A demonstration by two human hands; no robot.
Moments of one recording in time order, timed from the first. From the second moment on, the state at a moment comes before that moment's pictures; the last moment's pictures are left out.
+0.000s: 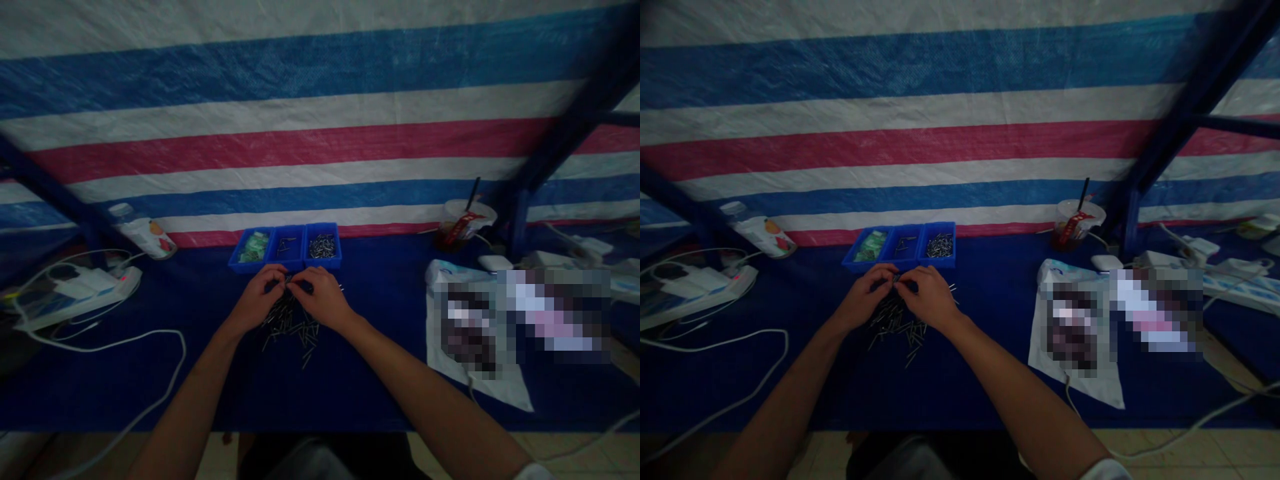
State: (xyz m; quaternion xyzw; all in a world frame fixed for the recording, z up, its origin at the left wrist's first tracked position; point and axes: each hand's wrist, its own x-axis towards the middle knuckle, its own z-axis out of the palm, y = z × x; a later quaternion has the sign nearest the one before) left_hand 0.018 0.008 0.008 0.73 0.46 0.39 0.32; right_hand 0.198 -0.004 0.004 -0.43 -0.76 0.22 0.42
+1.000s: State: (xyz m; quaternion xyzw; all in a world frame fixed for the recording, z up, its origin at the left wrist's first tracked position) left_hand 0.020 0.002 0.012 0.60 0.53 0.50 0.33; right_hand 0.192 0.003 0.000 -0.39 -0.58 0.50 0.52
